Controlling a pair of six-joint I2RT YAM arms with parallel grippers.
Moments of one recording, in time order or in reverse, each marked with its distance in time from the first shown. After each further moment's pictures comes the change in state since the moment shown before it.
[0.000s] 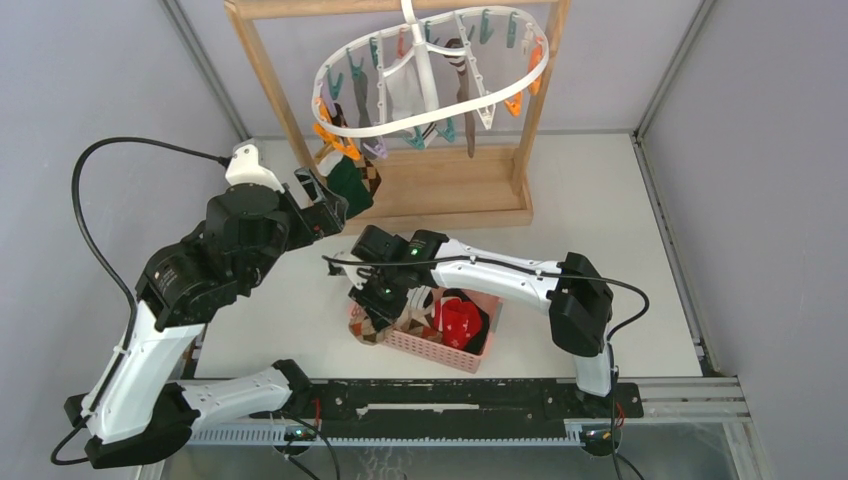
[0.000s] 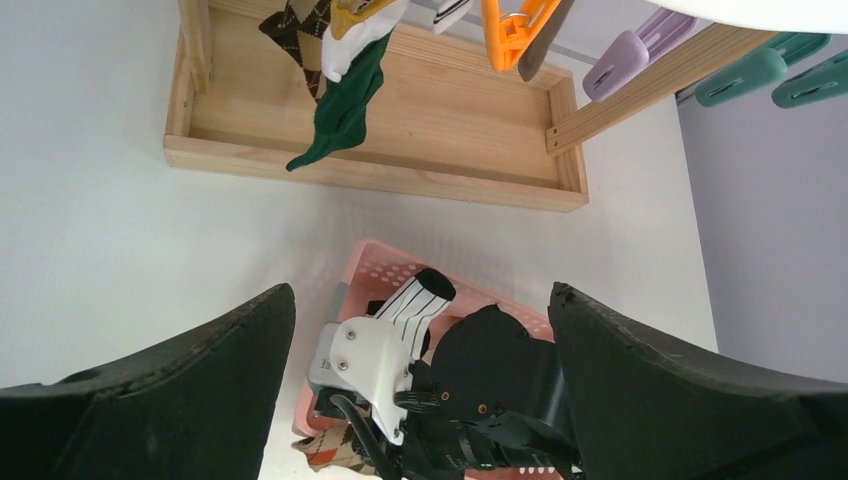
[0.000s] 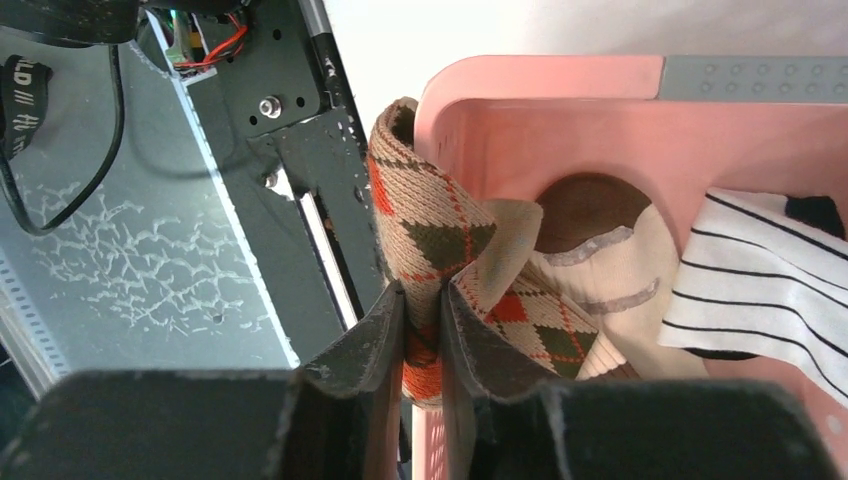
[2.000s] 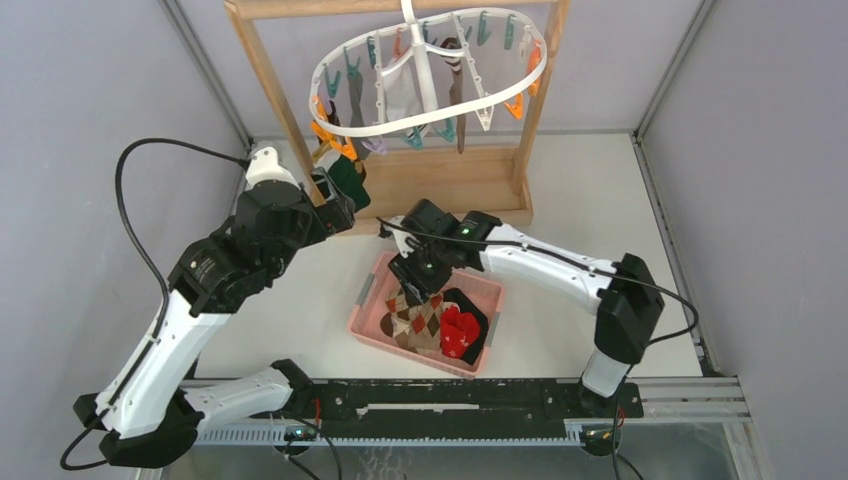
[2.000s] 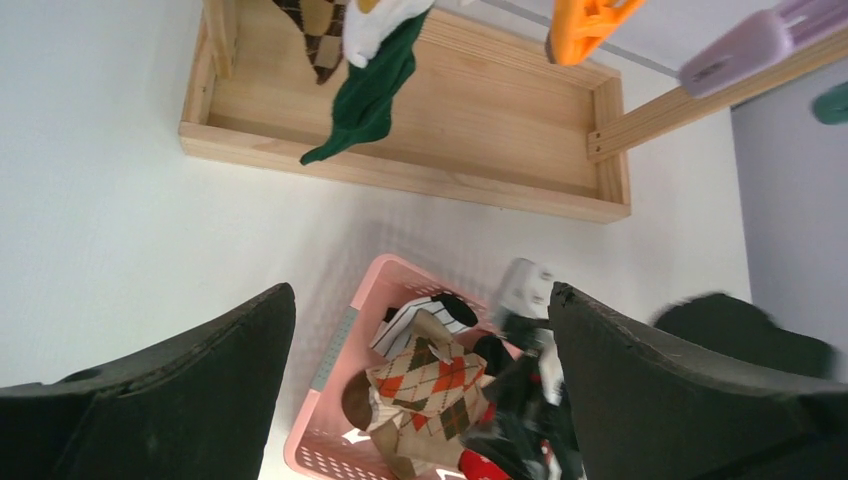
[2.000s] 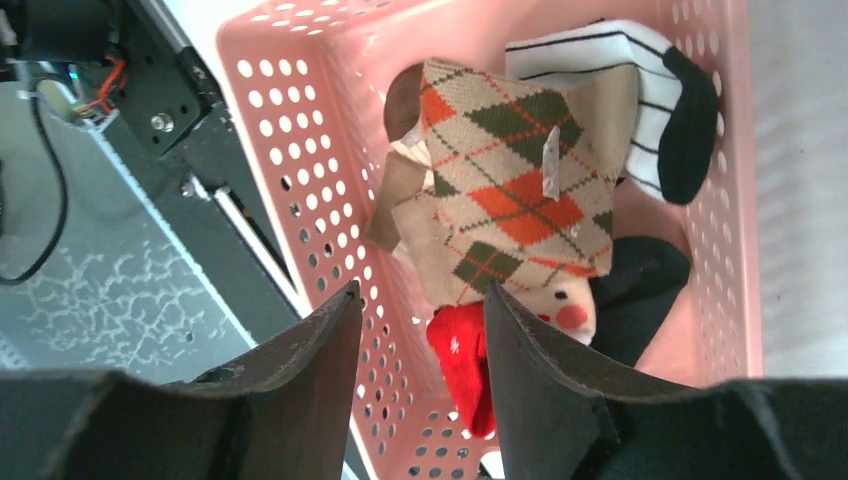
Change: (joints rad) left arm 0.072 0.010 -0.131 0.098 0.026 0.004; right arm -0.169 -0.195 -0.195 0.010 0.103 0.090
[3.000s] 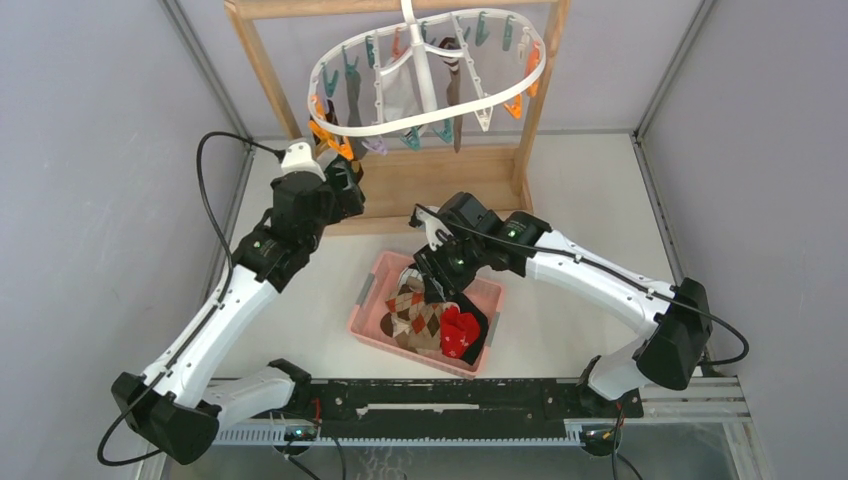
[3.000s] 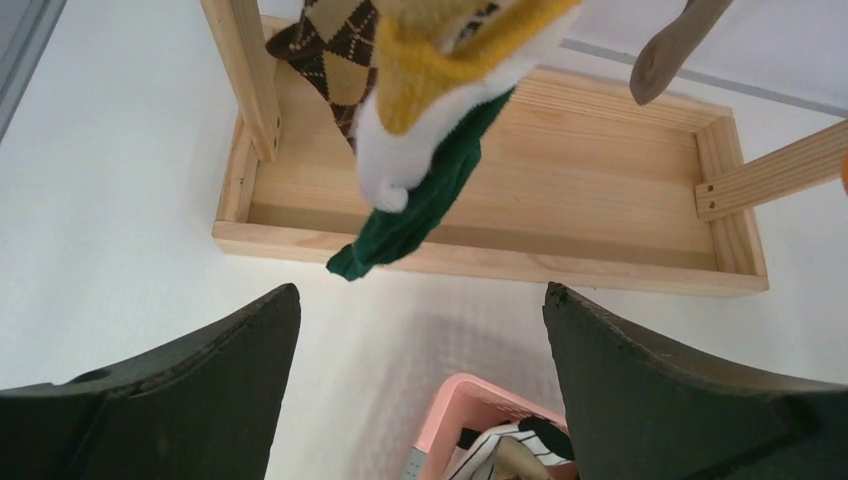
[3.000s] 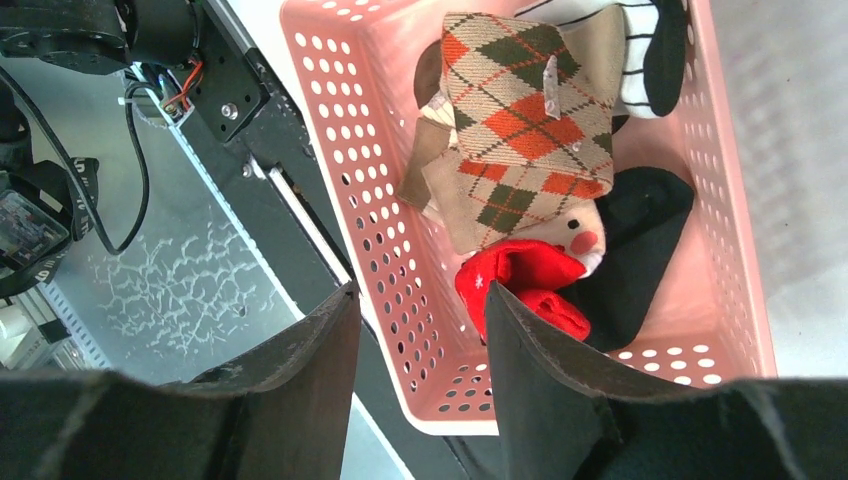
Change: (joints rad) left arm 0.228 0.058 -0.393 0.554 0.099 0.280; right arm -0.060 -0.253 -0.133 -0.005 -0.066 0.069
